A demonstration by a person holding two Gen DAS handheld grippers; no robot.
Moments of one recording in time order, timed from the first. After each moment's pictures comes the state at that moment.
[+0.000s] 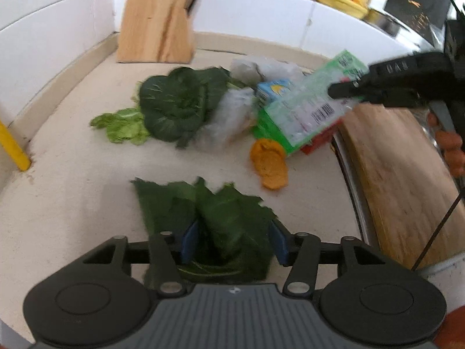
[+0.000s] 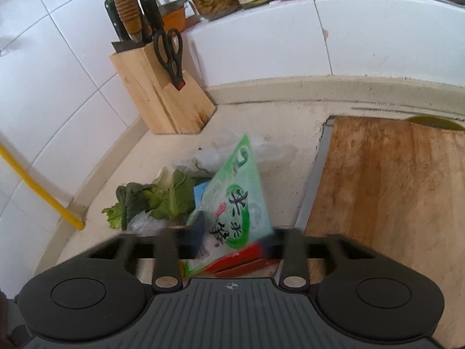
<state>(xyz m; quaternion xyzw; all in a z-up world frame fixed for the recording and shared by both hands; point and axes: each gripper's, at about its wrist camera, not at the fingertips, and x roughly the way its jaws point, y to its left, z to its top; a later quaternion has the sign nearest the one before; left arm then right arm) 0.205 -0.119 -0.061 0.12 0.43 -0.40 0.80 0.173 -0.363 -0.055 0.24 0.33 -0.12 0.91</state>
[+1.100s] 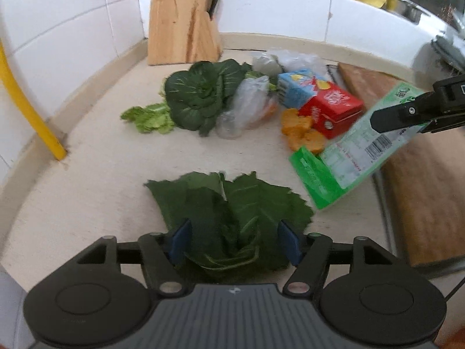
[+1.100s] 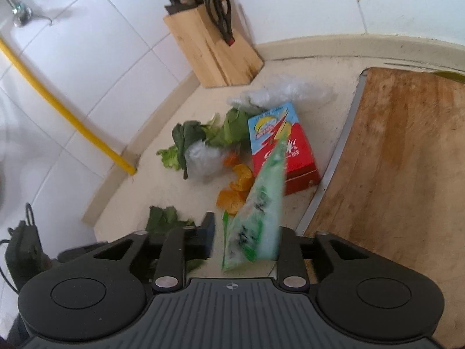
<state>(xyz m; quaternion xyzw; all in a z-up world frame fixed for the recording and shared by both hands) 0.174 -0.120 -0.060 0.16 0.40 -0.31 0.85 0.130 -0.329 -0.061 0.26 0.37 -0.02 0.89</state>
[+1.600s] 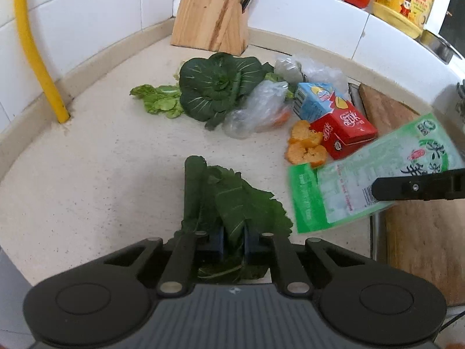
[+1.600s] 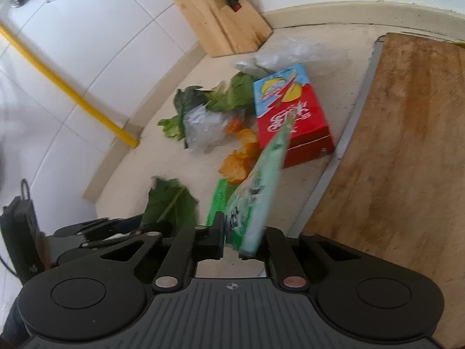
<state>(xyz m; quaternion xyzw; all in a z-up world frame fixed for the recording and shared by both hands) 0.182 -0.130 -0.061 0.07 0.45 -0.27 0.85 0.132 -0.324 -0.082 0.26 0.40 0.03 0.88</state>
